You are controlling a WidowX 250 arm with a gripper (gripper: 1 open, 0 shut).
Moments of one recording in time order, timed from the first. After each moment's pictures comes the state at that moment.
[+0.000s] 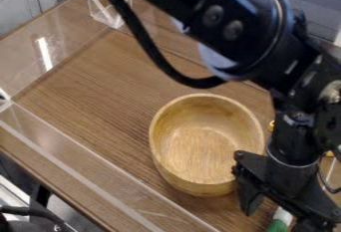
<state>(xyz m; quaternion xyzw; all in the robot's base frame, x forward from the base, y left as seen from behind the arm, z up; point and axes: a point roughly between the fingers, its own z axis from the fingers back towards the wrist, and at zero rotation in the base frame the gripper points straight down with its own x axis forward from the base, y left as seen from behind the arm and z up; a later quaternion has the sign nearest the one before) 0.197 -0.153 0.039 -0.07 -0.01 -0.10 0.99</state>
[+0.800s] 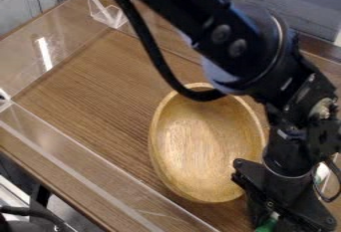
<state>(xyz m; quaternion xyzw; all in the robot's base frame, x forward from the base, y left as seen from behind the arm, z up) 0.202 -0.151 0.024 -0.07 -0.02 -0.10 0.99</state>
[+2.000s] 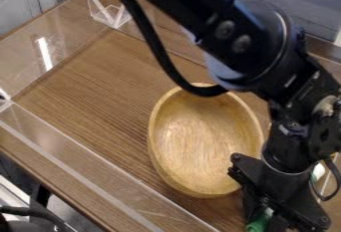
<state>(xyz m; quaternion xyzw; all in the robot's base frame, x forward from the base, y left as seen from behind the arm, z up) 0.199 -0.144 0.025 -0.05 0.00 -0.11 0.99</state>
